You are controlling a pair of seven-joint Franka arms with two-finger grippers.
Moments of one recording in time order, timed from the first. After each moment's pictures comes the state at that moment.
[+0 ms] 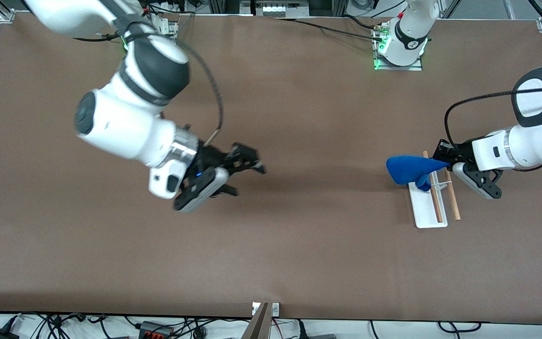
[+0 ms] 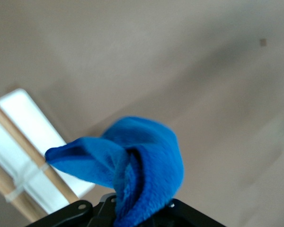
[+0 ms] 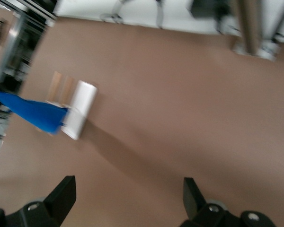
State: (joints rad) left arm 0.37 0.28 -0.40 -1.71 -0.26 1.78 0.47; right arm 0.03 0.69 0.63 -1.15 0.16 2.08 0.02
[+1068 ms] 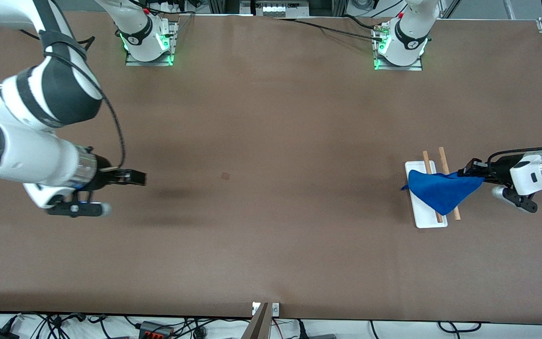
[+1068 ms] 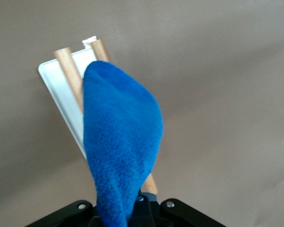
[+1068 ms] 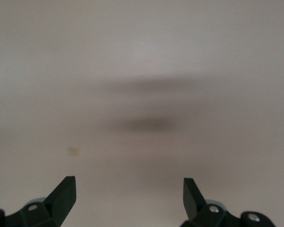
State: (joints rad) left arm 0.54 0.47 -0.38 -1.62 -0.17 1.78 0.55; right arm -0.09 0.55 0.38 -1.18 -0.15 1.60 0.34
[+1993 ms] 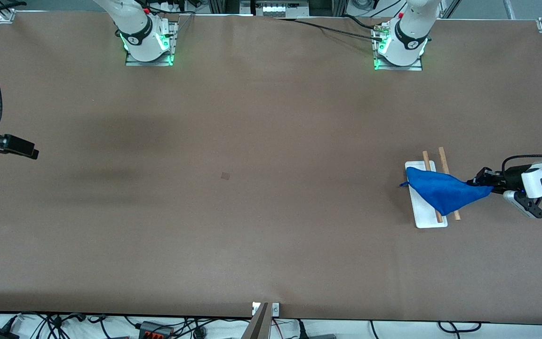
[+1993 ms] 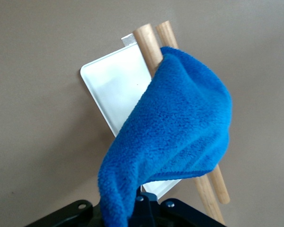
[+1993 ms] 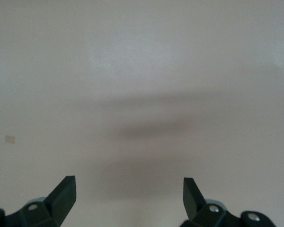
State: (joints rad) left arm 0.64 0.61 -0.38 -1.62 -0.17 1.92 0.78; right arm 0.02 0.29 -0.09 -1.27 -0.01 1.50 0.02
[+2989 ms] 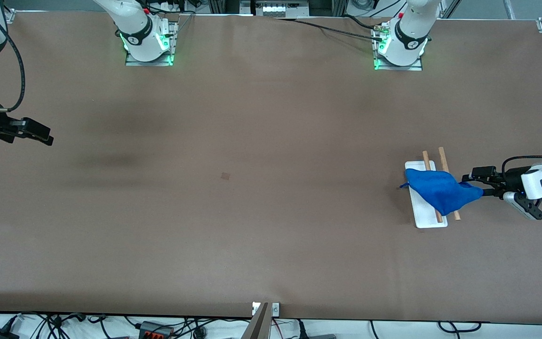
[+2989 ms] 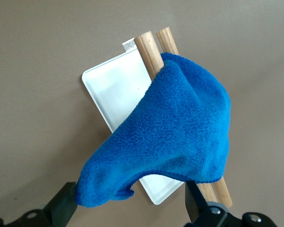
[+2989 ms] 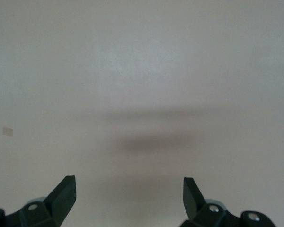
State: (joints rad) left arm 0.64 0.61 -0.39 -1.62 -0.17 1.92 0.78; right arm 0.04 0.11 -0.09 -1.61 -0.01 1.71 0.00
